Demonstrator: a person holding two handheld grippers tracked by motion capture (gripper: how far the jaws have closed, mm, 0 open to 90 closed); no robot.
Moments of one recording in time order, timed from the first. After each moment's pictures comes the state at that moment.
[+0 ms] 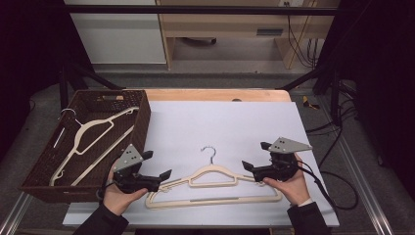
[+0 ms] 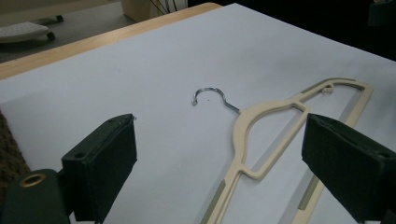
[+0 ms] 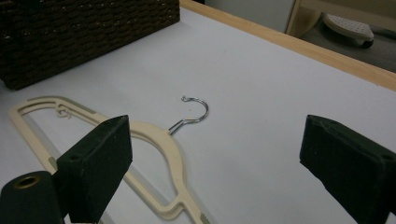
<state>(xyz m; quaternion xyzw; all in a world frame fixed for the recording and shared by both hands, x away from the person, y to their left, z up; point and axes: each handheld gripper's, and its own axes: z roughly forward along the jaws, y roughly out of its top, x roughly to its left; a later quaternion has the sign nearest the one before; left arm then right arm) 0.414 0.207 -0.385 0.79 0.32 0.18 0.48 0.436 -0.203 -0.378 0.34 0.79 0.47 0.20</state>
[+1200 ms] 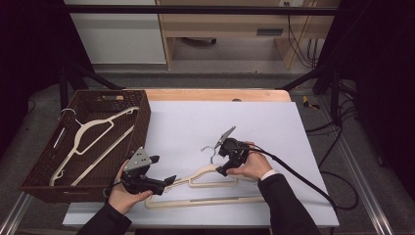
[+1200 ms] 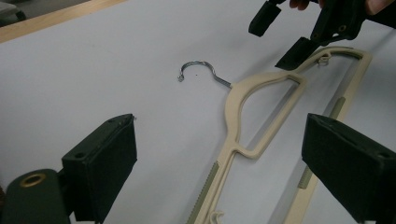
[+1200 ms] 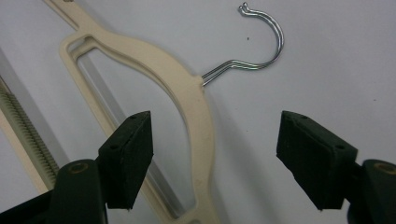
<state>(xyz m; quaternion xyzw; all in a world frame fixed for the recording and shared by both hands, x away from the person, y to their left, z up) 0.424 0.202 -0.403 0.82 0.31 0.15 0.46 0.508 -0.097 -0.414 0.26 0.94 0.21 0.09</state>
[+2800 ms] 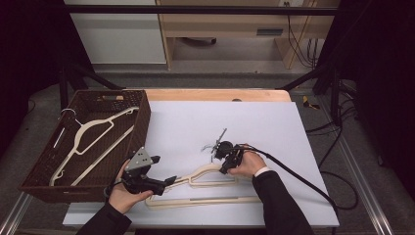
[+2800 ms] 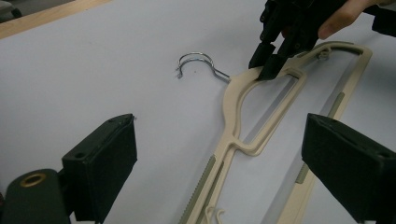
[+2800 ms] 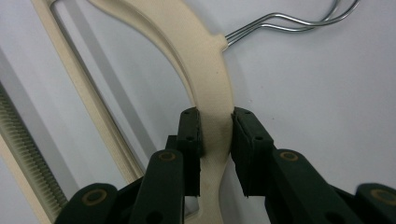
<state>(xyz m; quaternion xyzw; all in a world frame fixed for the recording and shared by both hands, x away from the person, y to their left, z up) 0.425 0.200 -0.405 0.83 0.31 0.14 0.45 0.525 -0.090 -0.443 0.24 0.96 0.14 0.02</state>
